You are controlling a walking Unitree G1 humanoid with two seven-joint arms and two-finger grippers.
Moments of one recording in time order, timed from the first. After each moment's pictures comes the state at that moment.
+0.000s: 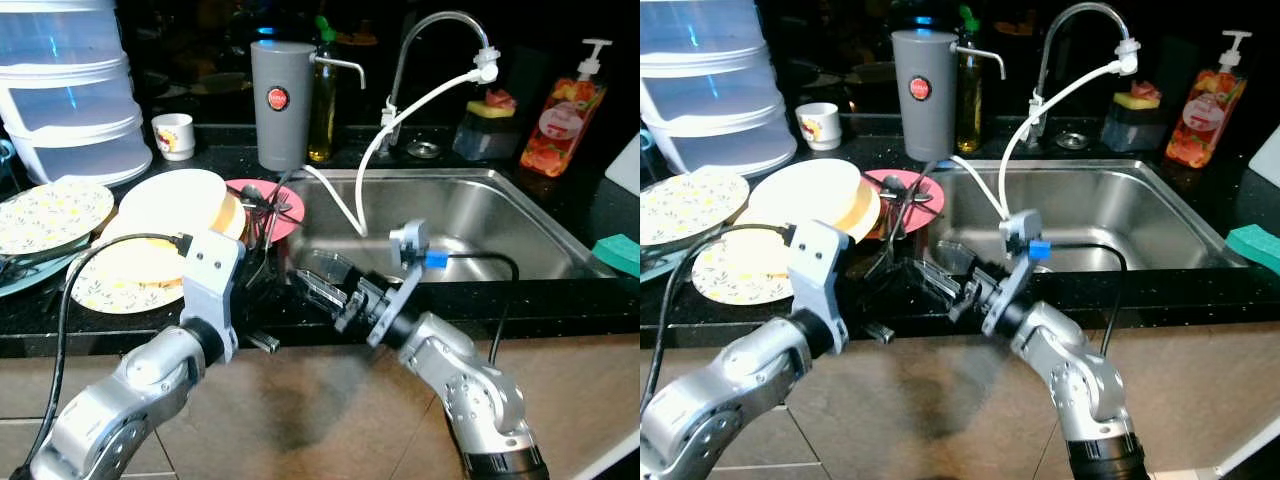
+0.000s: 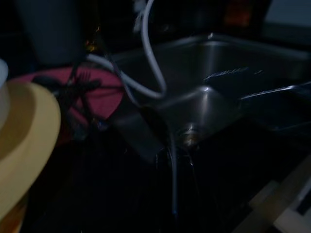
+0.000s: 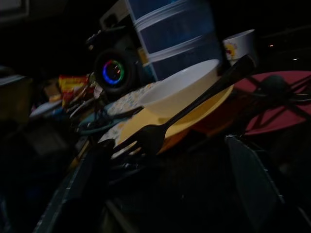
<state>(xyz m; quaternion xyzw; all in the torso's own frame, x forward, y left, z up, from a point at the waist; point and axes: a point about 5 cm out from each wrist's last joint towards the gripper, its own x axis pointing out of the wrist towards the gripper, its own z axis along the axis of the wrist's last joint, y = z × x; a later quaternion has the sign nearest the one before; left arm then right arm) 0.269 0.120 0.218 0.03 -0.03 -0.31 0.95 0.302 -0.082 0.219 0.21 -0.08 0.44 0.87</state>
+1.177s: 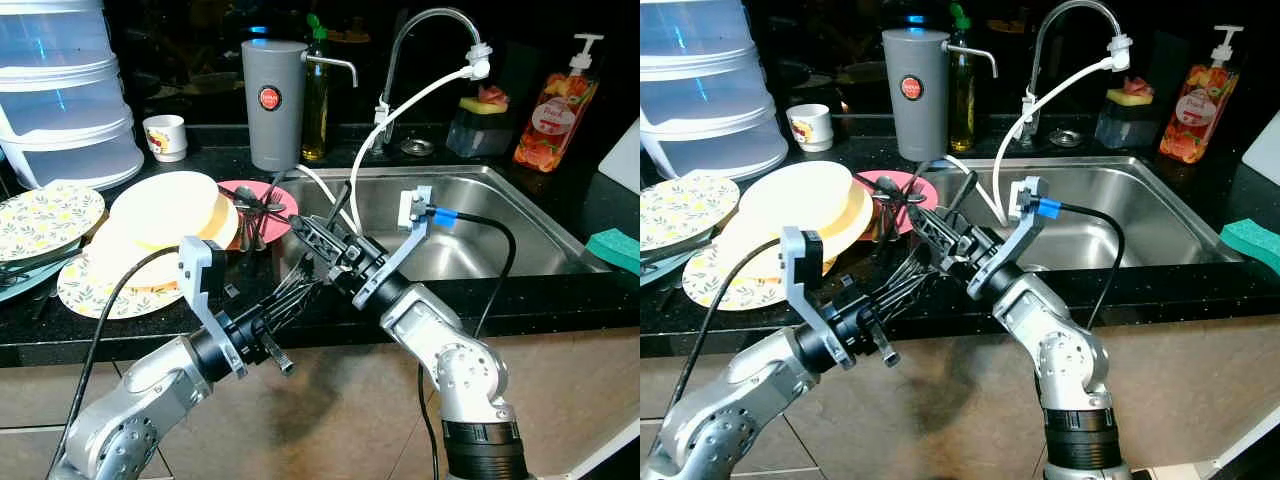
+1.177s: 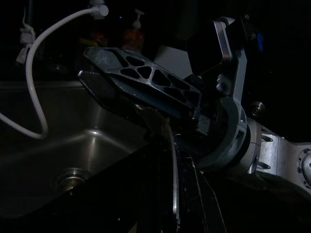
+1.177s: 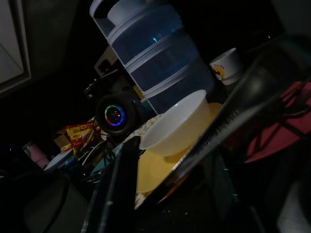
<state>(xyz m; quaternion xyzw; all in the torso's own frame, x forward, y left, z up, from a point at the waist) 0.252 0.110 0.215 -0.15 -0.08 -0.48 0.86 0.313 -0.076 0.242 0.32 -0.07 0.41 0.85</state>
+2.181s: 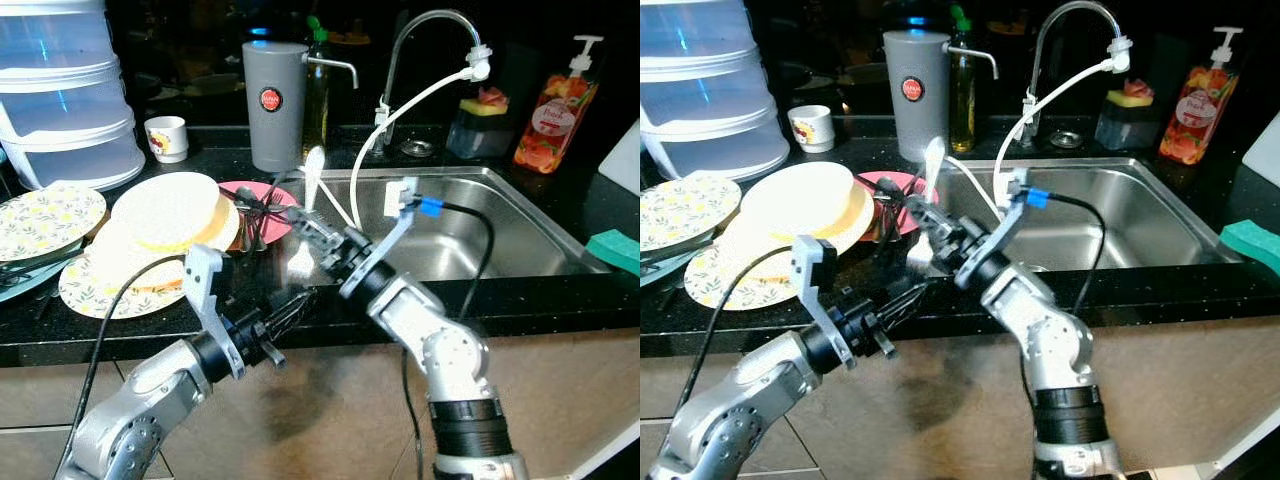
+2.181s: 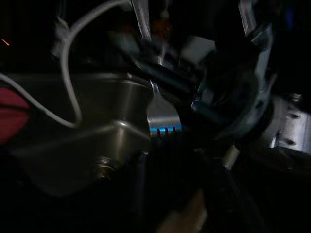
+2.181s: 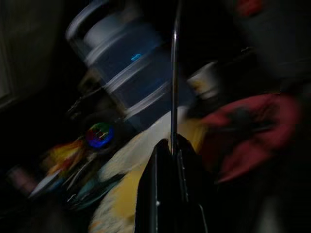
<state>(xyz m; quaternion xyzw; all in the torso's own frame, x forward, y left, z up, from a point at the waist) 0.265 0.117 0.209 -0.12 -0.07 -0.43 0.89 0.340 -0.087 0.242 0.35 -0.08 0.36 0.86</state>
